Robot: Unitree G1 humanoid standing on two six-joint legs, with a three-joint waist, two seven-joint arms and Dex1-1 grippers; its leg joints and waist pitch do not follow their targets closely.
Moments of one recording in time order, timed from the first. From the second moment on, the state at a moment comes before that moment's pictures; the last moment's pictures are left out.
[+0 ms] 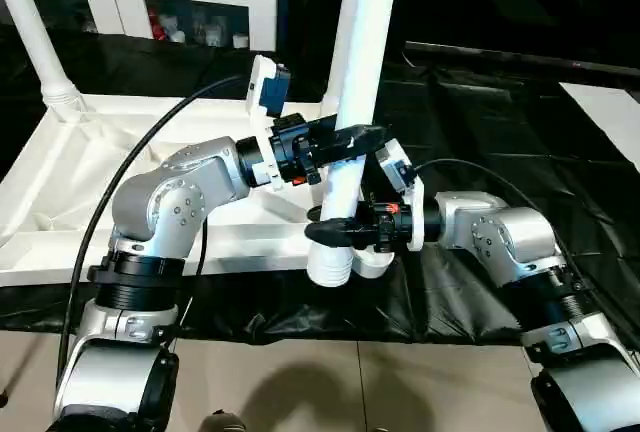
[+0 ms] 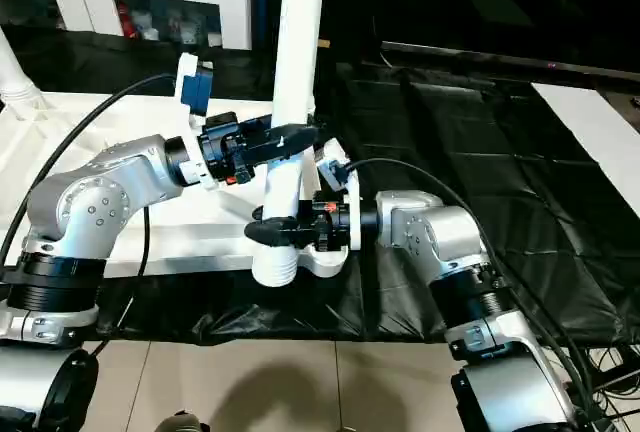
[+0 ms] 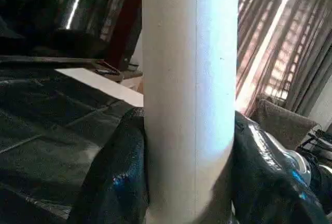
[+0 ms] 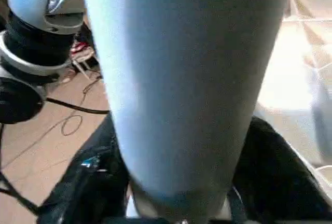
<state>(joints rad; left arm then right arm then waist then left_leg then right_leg) -0.70 0.25 0.00 0.11 -0.66 0.75 -0.87 -0.66 -0.29 0.20 0.36 0.46 0.67 1.22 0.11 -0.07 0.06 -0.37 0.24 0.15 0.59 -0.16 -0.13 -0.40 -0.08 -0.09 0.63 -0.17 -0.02</state>
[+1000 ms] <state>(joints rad) -0.73 0.19 0.08 0.13 -0.69 0.72 -0.83 -0.65 -0.25 0.16 0.36 0.48 0.66 1.20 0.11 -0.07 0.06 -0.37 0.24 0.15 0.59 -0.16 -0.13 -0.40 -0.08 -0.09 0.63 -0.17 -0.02</state>
